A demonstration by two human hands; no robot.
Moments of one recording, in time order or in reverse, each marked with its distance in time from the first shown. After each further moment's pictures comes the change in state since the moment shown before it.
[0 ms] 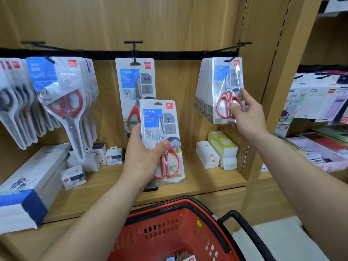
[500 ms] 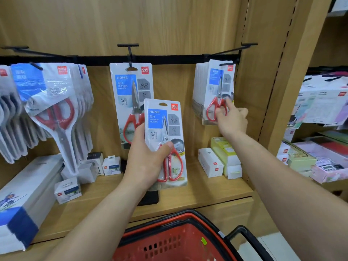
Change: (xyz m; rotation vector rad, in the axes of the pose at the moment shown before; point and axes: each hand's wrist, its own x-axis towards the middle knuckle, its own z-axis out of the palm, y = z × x) left_hand 0.034 -0.006 0.012 0.039 -0.040 0.027; right_hand 0.040 0.019 0.062 -0.403 0.033 0.107
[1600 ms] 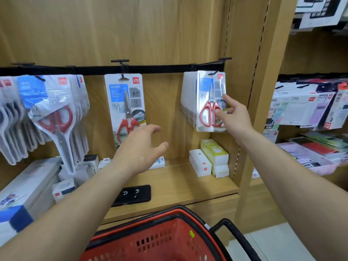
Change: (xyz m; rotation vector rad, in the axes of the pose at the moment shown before) left_hand 0.008 0.044 -0.006 0.837 -0.224 0.194; right_hand -0.023 -0.006 -0.082 0.396 -0.117 -0.053
